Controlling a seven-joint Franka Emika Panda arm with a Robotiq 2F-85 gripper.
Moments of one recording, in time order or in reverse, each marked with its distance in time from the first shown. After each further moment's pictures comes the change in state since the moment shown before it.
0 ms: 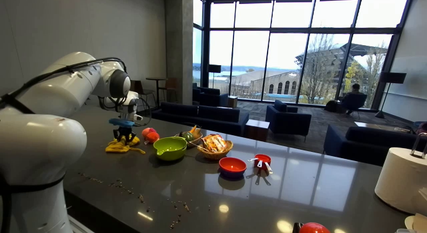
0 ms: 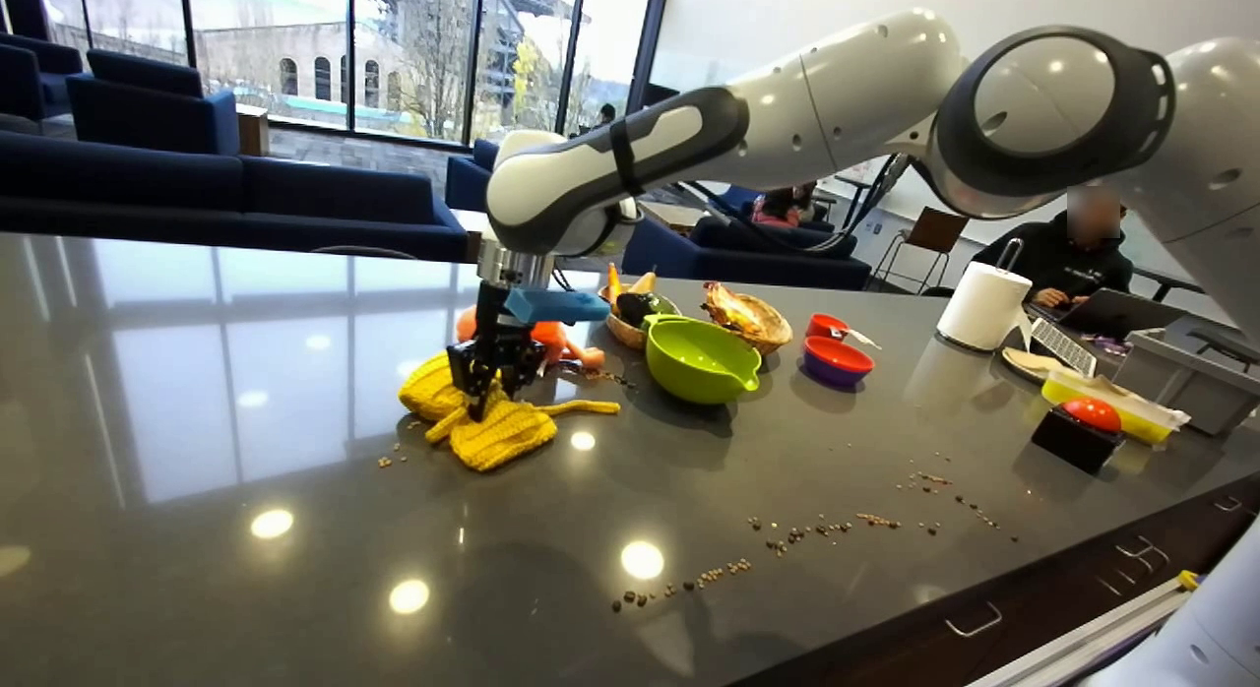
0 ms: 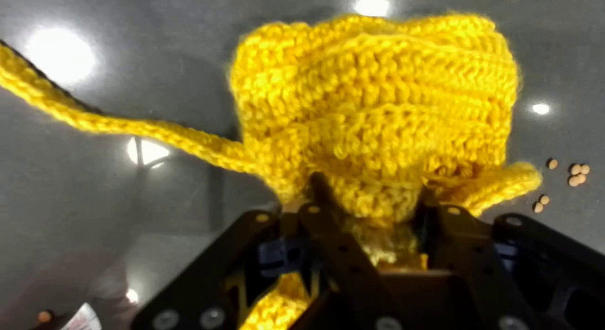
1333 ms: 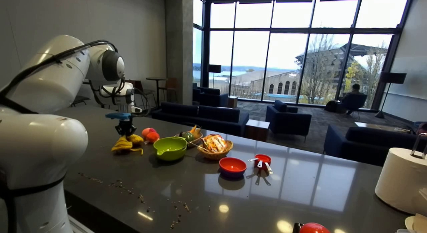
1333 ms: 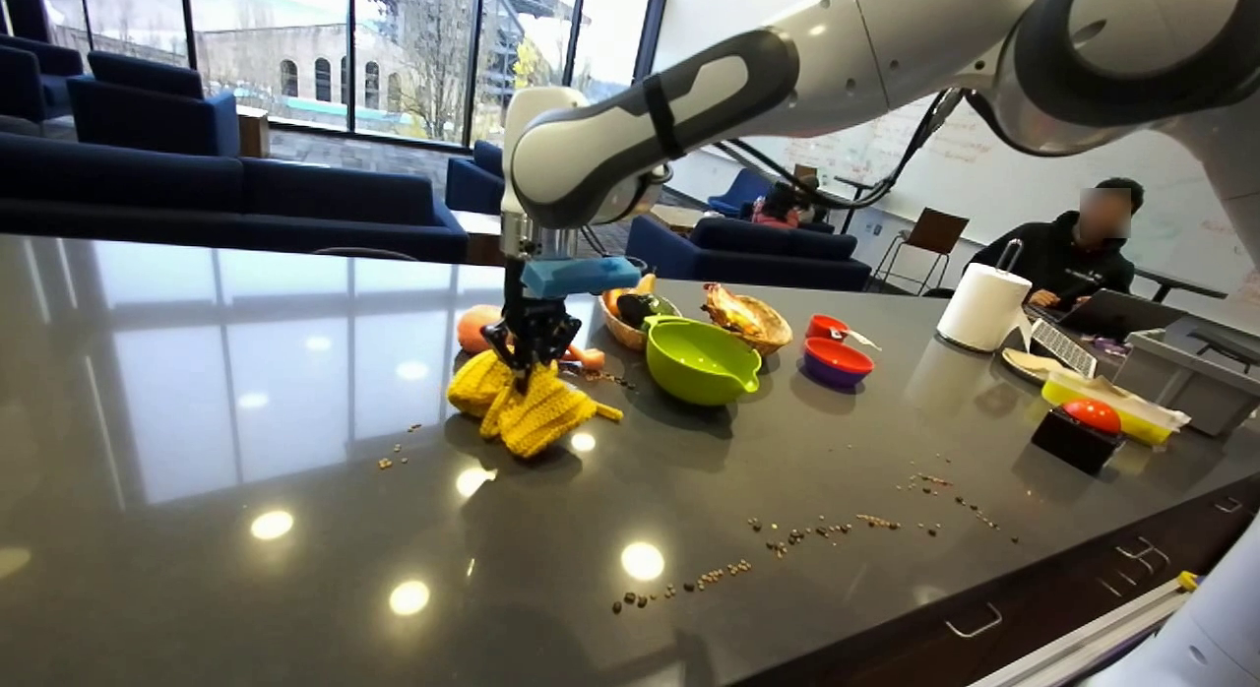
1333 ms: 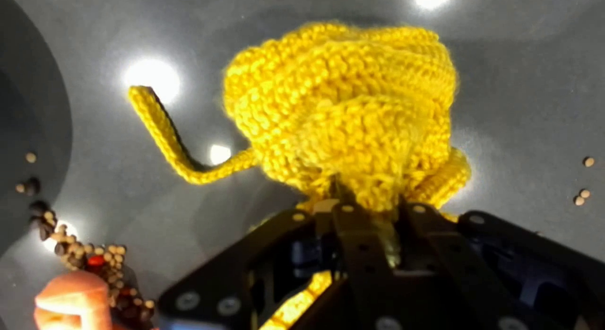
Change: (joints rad) arm 0.041 -0.201 -0.074 -0.203 -0.088 -0.009 0.226
